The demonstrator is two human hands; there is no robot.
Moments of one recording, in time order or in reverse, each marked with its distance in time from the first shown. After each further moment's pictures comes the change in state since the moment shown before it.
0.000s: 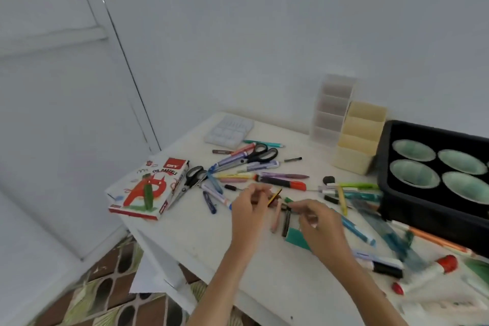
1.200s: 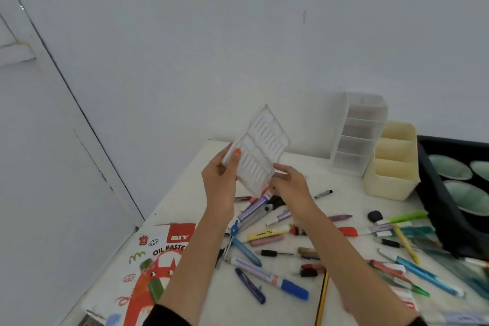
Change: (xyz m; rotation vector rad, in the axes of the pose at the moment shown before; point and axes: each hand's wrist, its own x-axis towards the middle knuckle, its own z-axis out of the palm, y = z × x) left_hand 0.234 -0.002 -0.082 -0.407 -0.085 -0.036; right_hand 0.203 -0.087 0.113 0.551 0.172 0.408
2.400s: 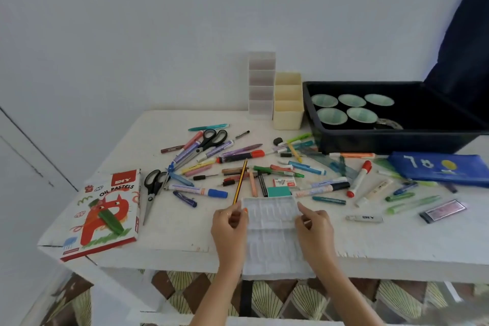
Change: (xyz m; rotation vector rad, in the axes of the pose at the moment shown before) left_hand -0.270 -0.079 0.020 0.464 -0.116 -0.103; right_hand -0.253 0.119 -0.156 -0.414 0.462 0.071
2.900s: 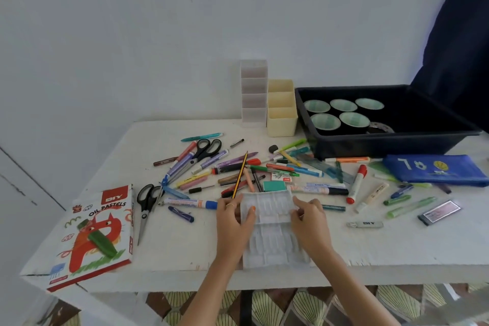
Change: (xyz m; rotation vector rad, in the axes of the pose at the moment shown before) left_hand 0.044 -0.002 0.013 0.178 -0.202 0.203; right_hand 0.043 -0.005 0.013 -0.265 -0.007 -0.026
